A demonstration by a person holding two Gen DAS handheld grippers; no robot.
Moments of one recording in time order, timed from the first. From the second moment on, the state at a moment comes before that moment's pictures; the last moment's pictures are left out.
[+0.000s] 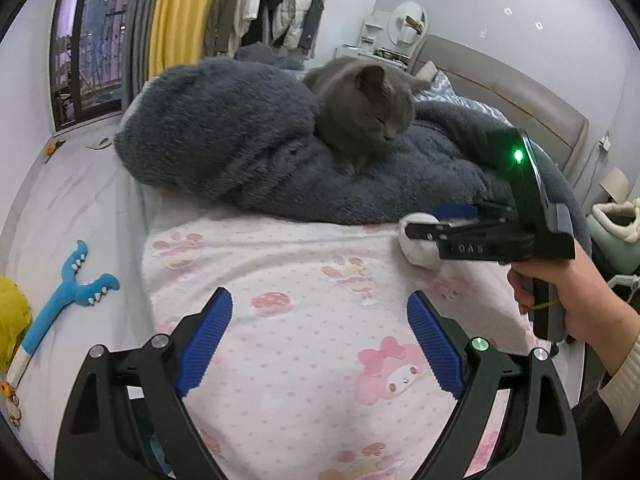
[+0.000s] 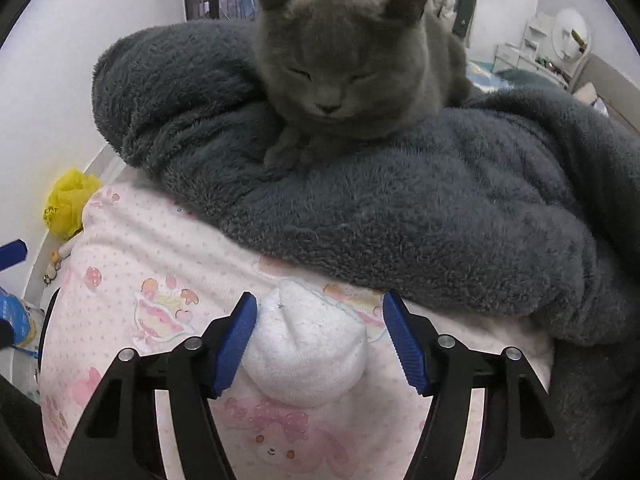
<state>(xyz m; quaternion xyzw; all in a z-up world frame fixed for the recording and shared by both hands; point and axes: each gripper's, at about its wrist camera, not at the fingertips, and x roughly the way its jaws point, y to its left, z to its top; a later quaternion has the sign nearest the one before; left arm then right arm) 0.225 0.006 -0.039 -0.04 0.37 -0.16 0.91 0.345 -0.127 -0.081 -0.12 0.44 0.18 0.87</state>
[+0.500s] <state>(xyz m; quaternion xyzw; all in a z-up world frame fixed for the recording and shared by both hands) 0.230 -0.039 -0.053 -0.02 0.38 -0.21 0.90 0.348 -0.132 -0.082 -0.13 0.45 0.18 0.86</state>
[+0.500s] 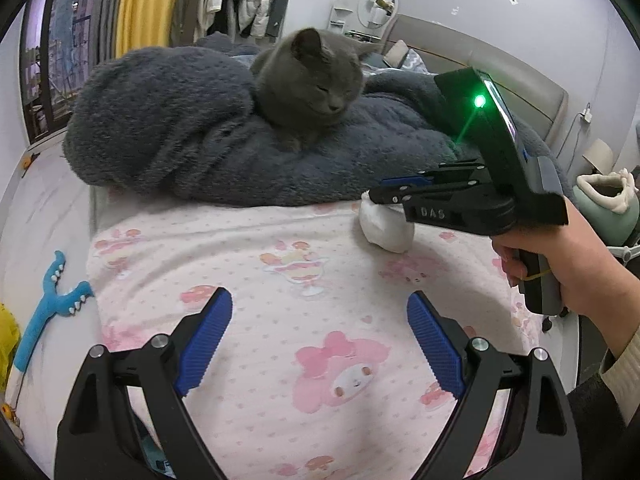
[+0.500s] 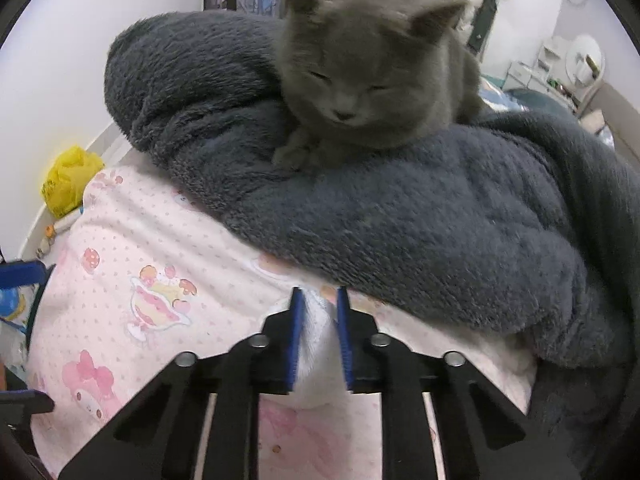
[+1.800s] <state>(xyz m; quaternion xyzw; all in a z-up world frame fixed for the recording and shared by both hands) 0.305 -0.187 -0.100 0.00 0.42 -0.30 0.86 0.331 -0.278 -0.099 0.11 0.47 0.22 0.84</state>
